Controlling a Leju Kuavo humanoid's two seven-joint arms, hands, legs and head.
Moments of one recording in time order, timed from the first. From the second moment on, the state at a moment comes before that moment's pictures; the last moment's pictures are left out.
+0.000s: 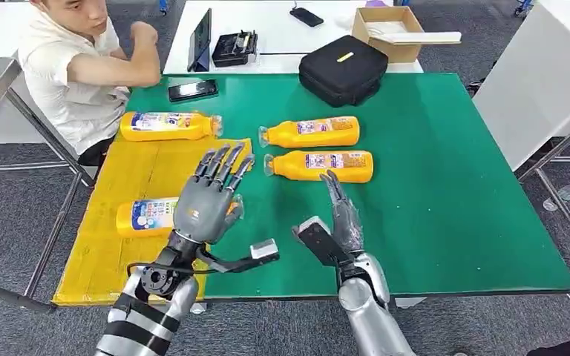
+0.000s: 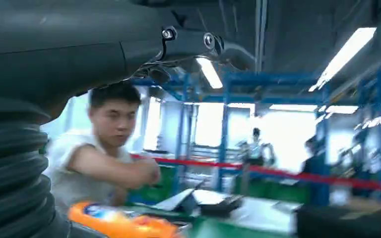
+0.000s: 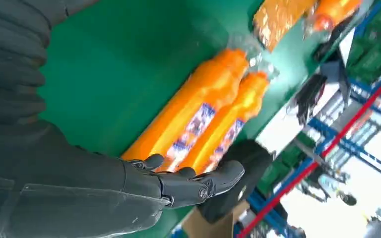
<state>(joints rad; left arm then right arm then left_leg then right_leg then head) -0.29 -0.21 -0.45 -1.31 -1.49 0.48 -0.14 -0.15 0.18 0.15 -1.22 0.81 -0.16 -0.43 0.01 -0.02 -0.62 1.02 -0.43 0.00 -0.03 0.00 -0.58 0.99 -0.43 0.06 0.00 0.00</state>
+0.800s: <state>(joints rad) 0.01 -0.28 -0.38 -1.58 -0.45 0.09 -0.34 -0.05 0.18 -0.08 -1.54 1.35 -0.16 -0.10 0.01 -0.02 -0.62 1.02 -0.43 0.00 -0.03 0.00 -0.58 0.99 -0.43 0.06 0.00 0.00</state>
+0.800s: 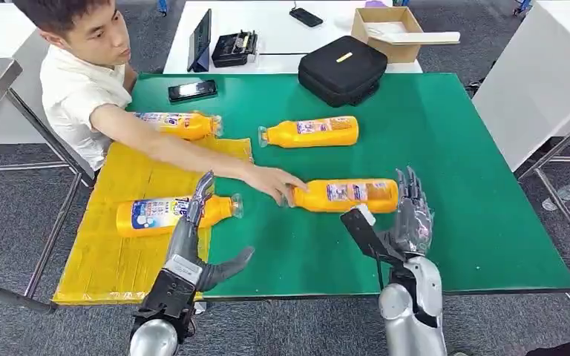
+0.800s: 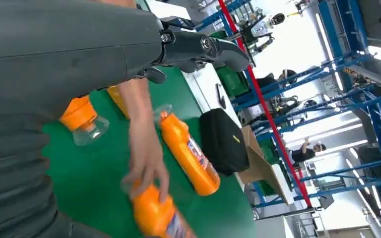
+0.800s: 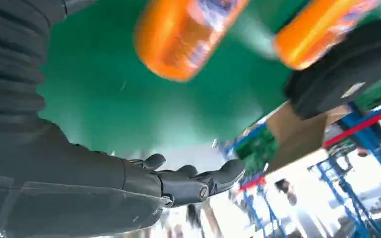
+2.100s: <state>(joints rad) 0.00 -0.28 -0.38 -1.53 -0.48 0.11 -0.29 -0.28 0.01 -0.02 -1.07 1.57 -0.05 0.07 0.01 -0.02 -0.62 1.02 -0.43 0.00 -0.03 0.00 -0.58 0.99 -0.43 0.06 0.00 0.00</state>
